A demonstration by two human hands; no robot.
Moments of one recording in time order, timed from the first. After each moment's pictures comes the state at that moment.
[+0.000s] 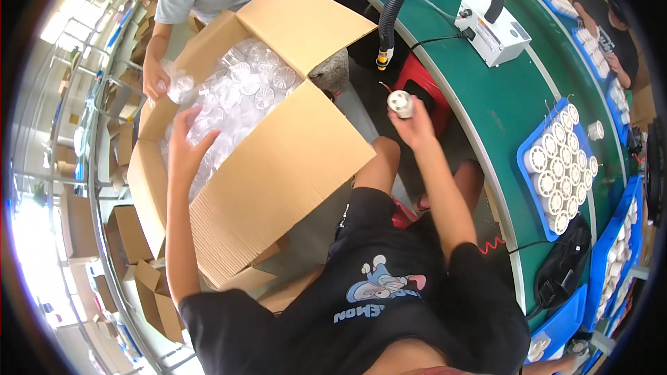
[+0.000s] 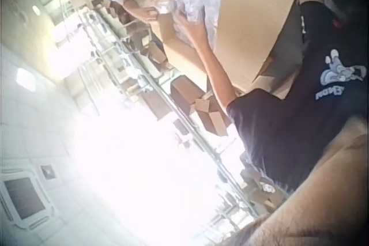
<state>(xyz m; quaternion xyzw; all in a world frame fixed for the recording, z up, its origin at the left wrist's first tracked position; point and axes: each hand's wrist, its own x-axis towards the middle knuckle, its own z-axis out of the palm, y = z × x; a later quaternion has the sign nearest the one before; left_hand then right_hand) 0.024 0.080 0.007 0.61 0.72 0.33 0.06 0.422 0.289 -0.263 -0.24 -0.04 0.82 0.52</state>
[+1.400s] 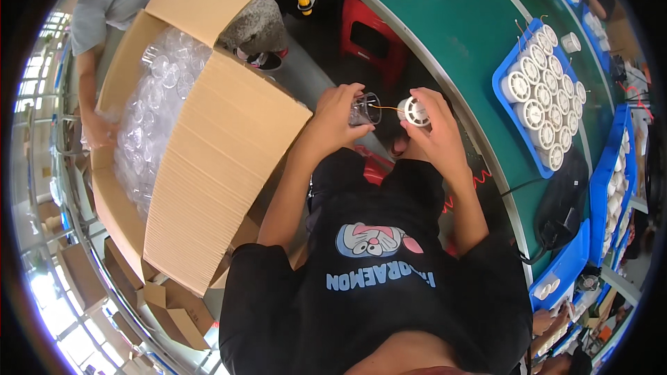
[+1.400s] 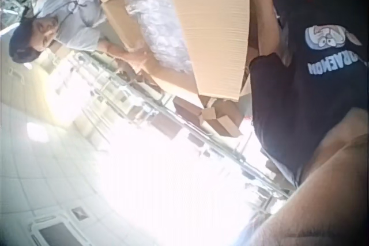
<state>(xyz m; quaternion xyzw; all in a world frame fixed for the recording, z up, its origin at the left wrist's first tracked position) 0.300 0.150 -0.166 0.77 0.48 0.30 0.31 0.535 0.124 -0.126 -0.51 -0.73 0.28 0.36</state>
